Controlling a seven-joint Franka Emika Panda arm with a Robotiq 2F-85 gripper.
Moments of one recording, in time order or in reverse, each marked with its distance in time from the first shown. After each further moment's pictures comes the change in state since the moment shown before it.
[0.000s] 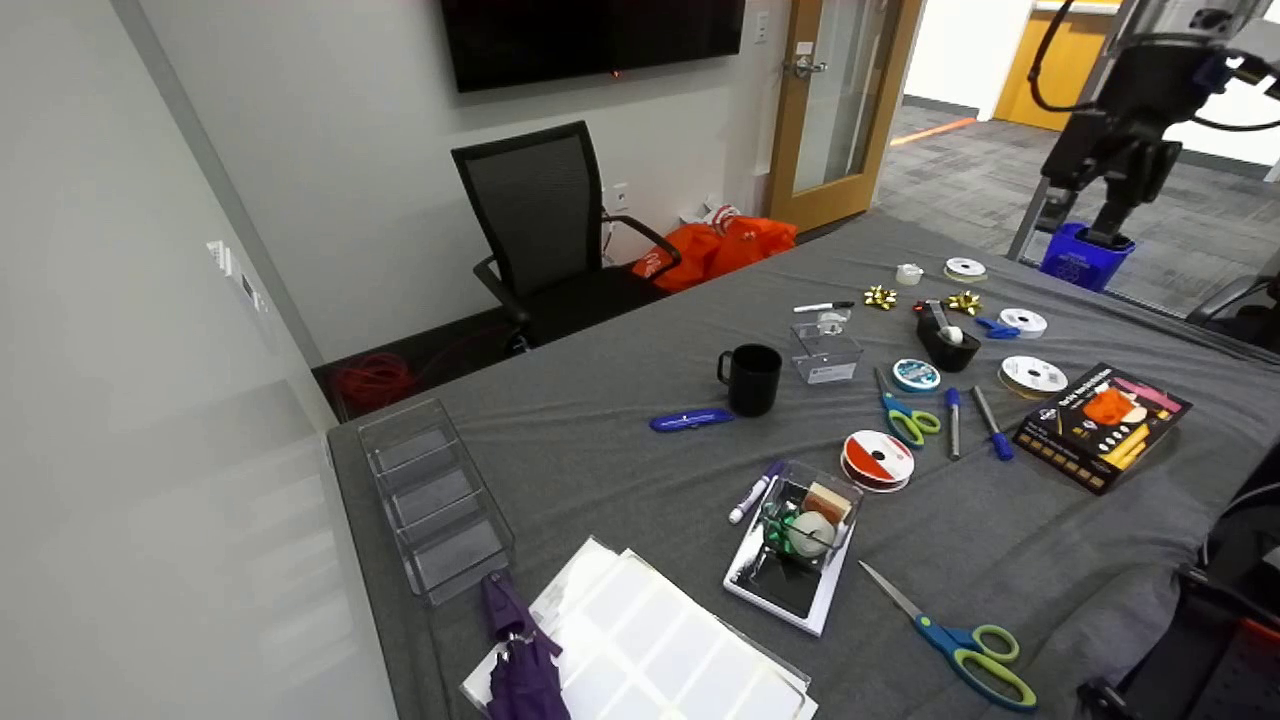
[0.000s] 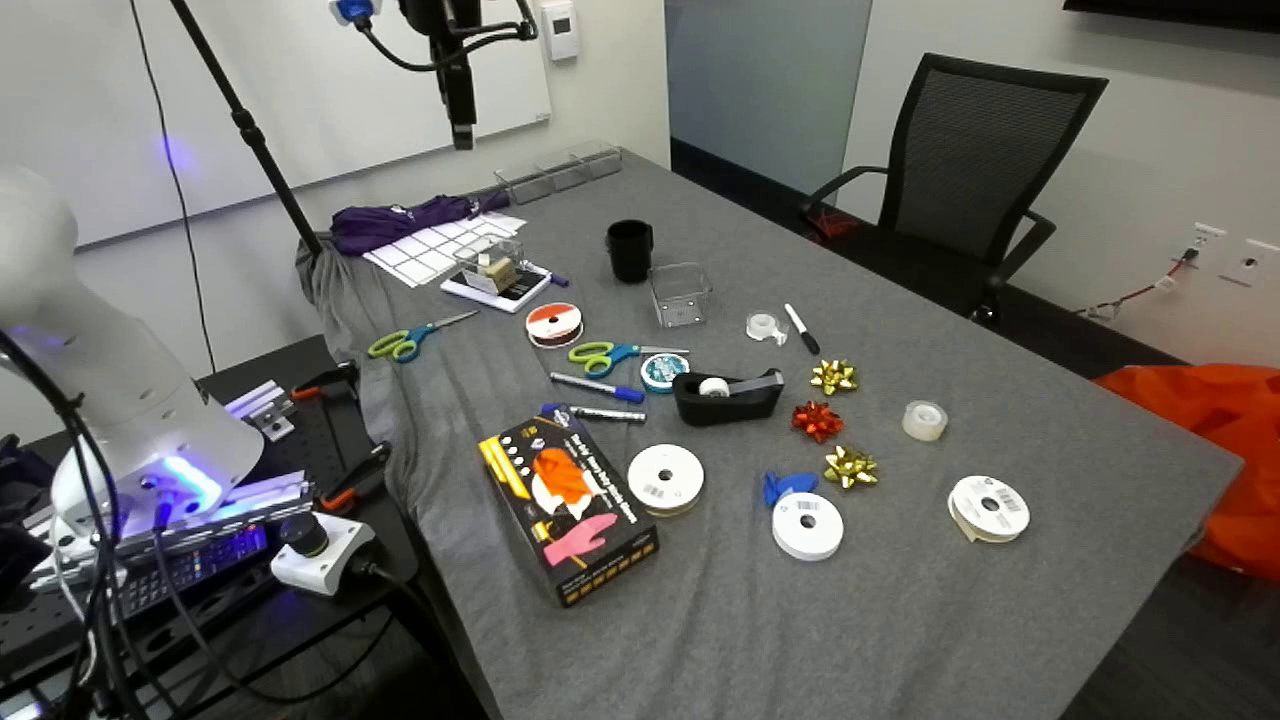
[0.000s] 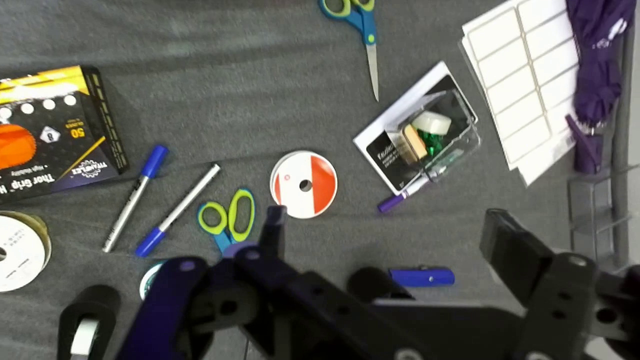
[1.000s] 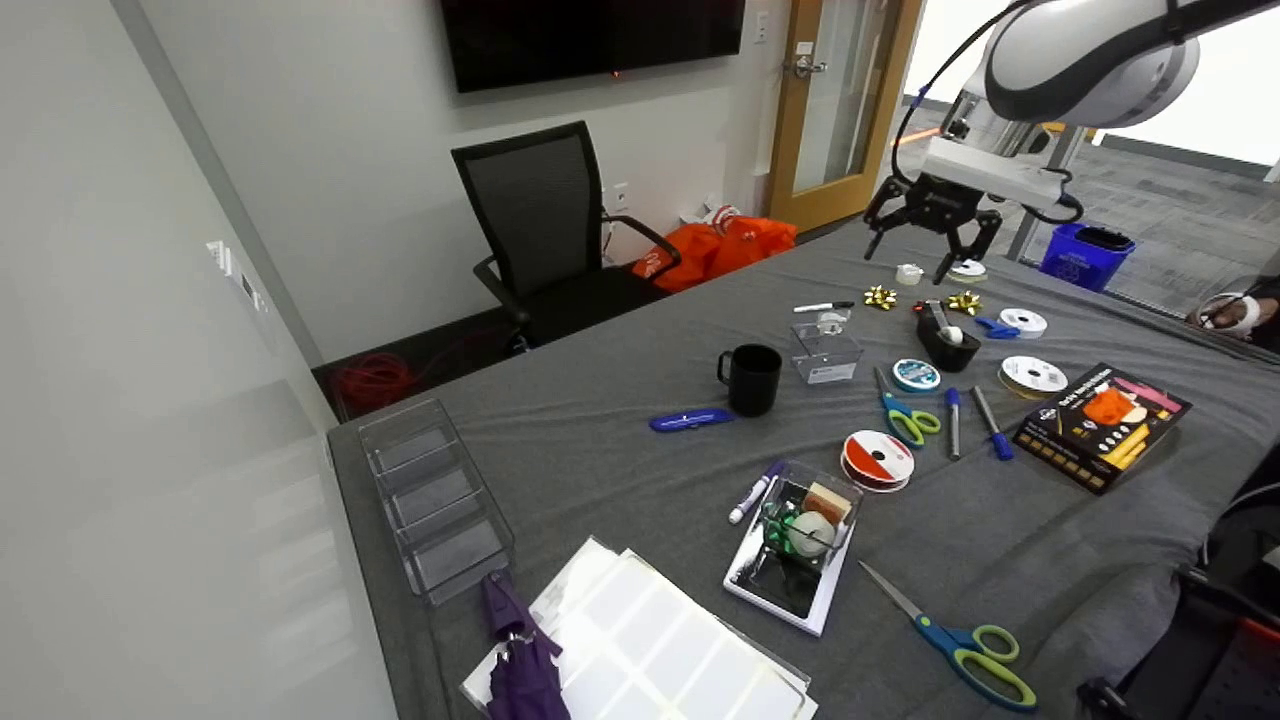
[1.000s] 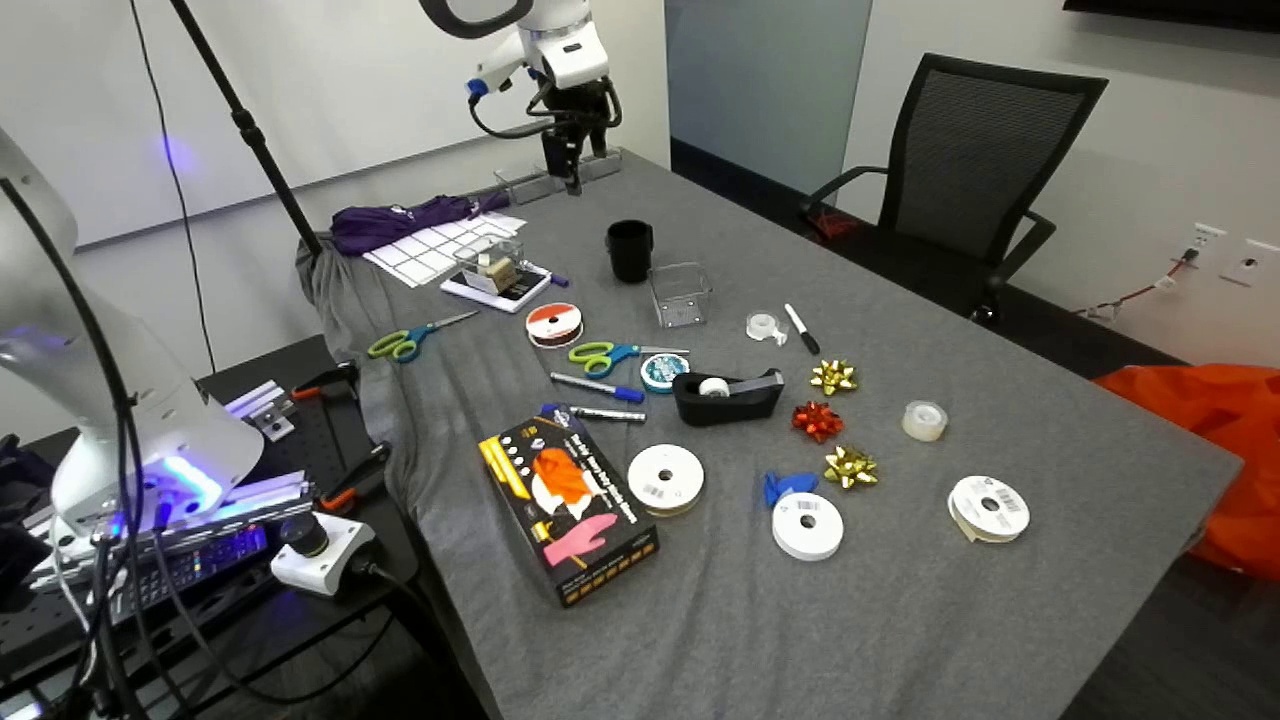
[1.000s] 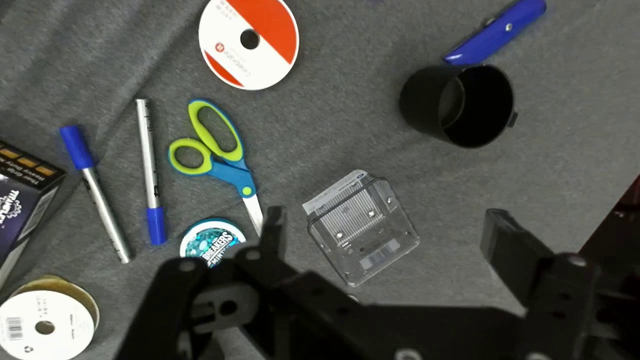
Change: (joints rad) arm 0.005 0.395 0.098 0.134 -0.028 0.514 0.766
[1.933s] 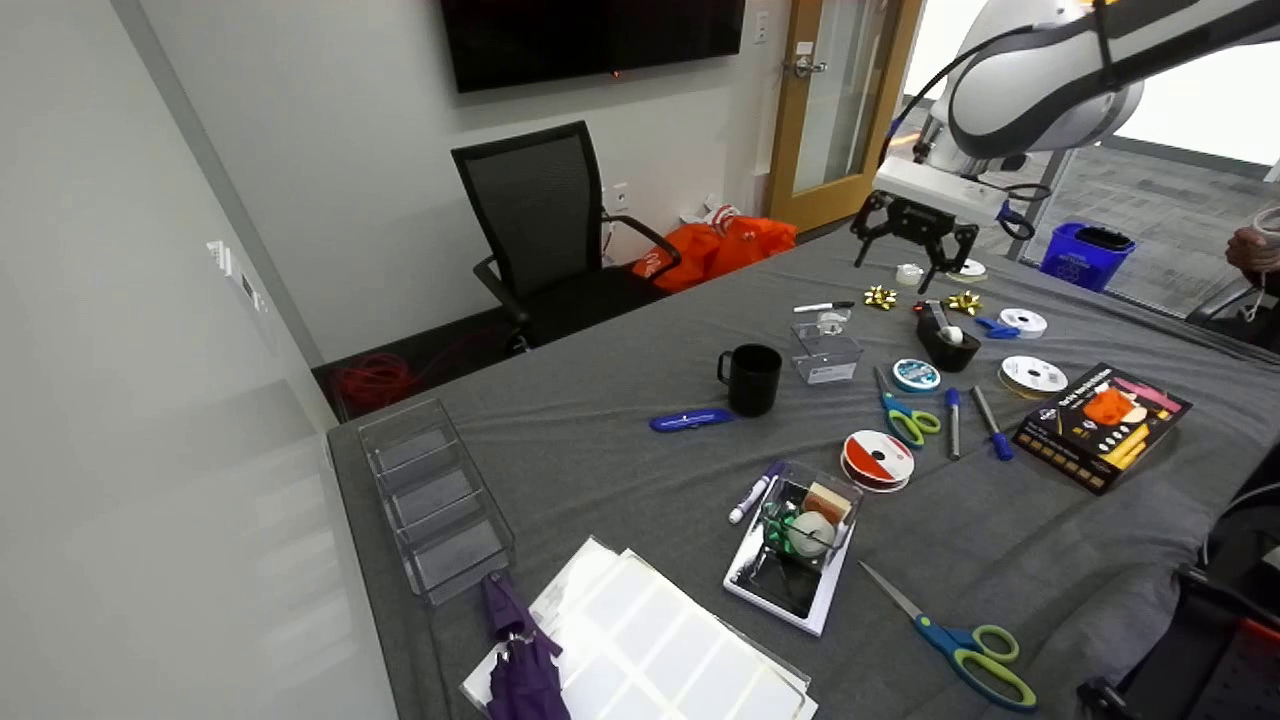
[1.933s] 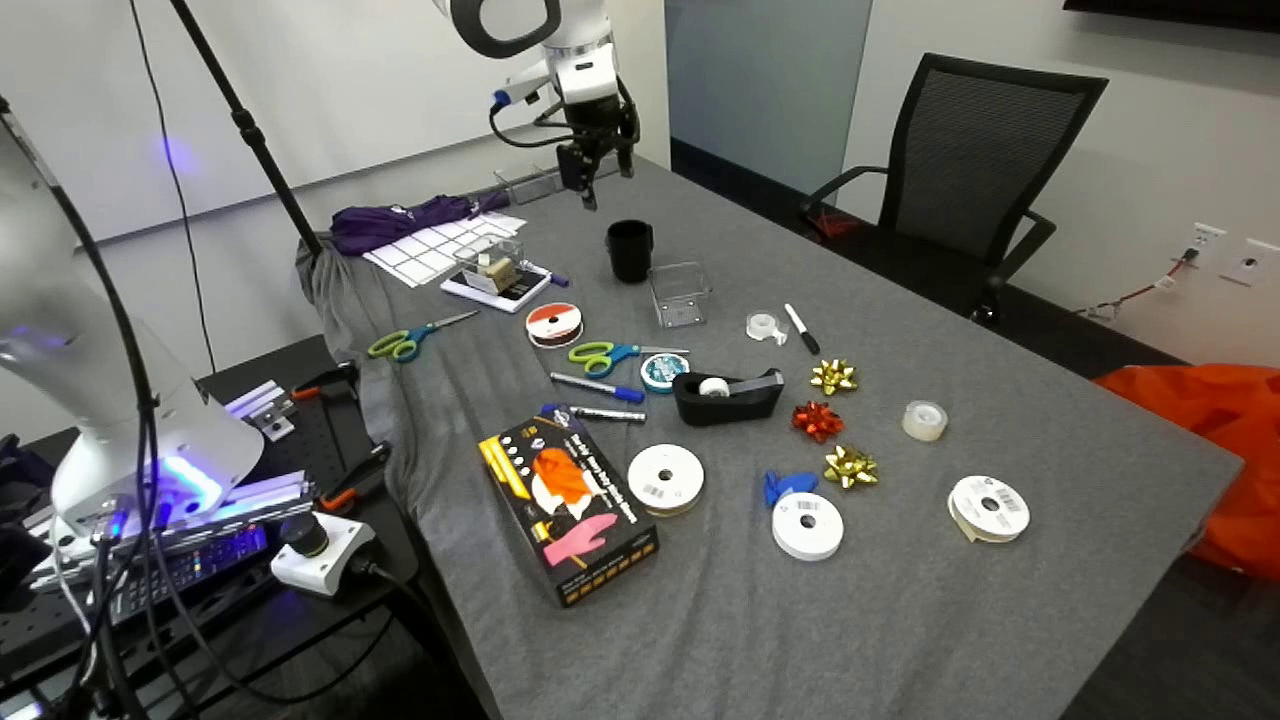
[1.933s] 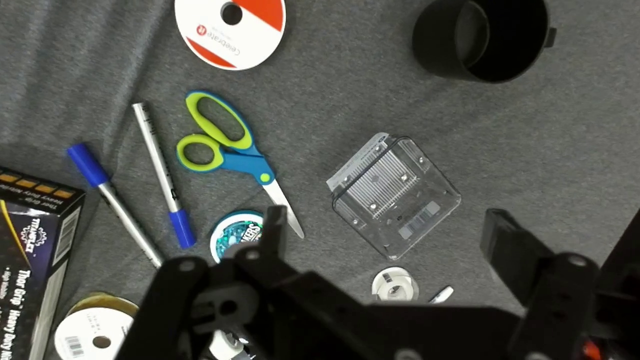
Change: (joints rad) arm 0.004 0.102 -0.006 0.072 -0.102 0.029 0.286
